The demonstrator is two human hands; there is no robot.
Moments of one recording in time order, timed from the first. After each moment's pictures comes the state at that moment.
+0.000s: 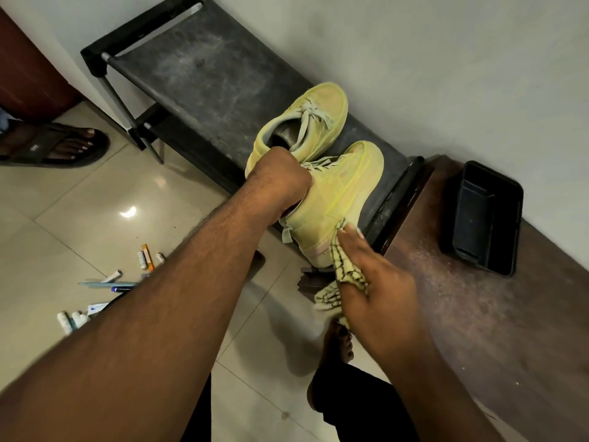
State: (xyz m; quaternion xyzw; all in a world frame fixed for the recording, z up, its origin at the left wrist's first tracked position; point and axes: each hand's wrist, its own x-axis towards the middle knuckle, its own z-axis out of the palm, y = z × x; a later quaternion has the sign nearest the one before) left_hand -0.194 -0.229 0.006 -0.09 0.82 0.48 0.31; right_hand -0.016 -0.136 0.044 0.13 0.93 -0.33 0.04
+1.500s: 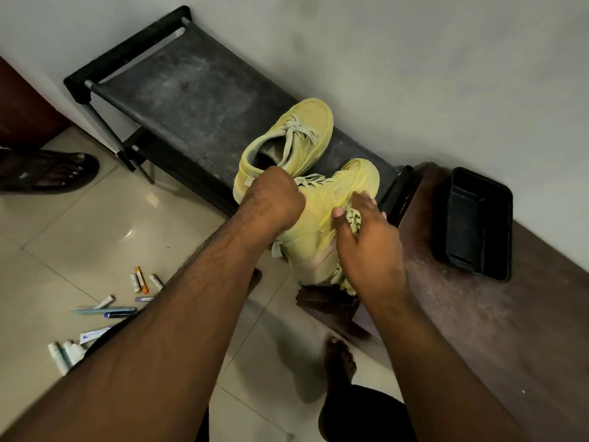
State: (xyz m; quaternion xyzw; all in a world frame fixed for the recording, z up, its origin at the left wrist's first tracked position) left_hand -0.191 -0.221 0.006 -0.04 0.86 0.42 0.28; right_hand -0.086 -0.115 0.022 0.24 0.93 -0.26 0.03
